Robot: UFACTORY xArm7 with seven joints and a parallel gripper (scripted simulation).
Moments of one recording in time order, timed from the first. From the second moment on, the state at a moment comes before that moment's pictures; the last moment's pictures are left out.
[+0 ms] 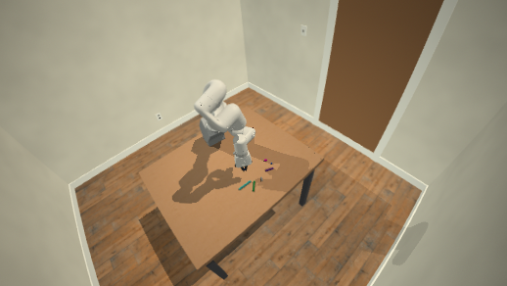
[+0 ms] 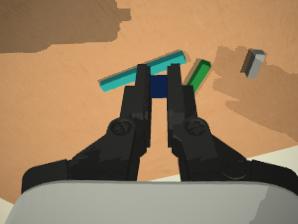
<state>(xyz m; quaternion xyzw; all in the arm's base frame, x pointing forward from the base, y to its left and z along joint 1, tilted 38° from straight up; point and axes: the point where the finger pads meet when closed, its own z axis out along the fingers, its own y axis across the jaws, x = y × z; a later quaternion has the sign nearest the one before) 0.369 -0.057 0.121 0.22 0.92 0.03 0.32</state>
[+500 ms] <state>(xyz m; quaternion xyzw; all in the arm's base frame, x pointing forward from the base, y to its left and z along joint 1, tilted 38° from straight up) 0.378 -0.059 0.108 0.22 0.92 0.02 0.31</state>
